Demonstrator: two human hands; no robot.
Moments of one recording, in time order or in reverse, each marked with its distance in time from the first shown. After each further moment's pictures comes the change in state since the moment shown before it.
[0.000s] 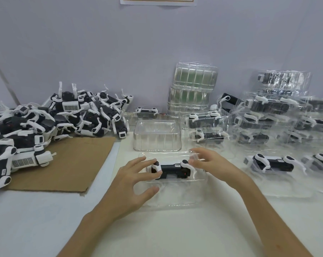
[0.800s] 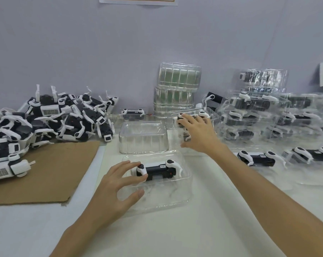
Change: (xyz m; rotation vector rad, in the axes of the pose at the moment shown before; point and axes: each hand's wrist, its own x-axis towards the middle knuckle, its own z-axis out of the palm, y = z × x) left_hand 0.000 -0.005 0.006 -0.069 0.040 0.008; right_hand 0.083 -0.005 -0.044 -1.163 0.403 -0.307
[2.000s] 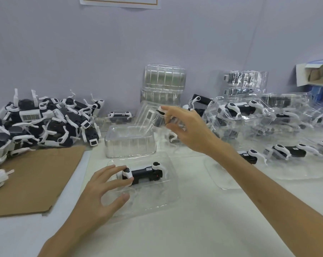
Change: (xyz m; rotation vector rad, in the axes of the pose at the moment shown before) left_hand 0.002 0.005 0.000 -0.011 0.011 0.012; right_hand -0.037 -0.014 -0.083 0.643 0.313 -0.252
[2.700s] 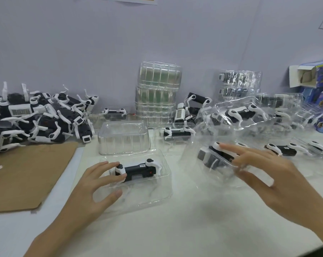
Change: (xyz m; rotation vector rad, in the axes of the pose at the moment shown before) left_hand 0.002 -0.004 0.003 -0.016 0.000 -0.008; right_hand -0.154 -0.047 -0.105 -0.142 -0.003 0.106
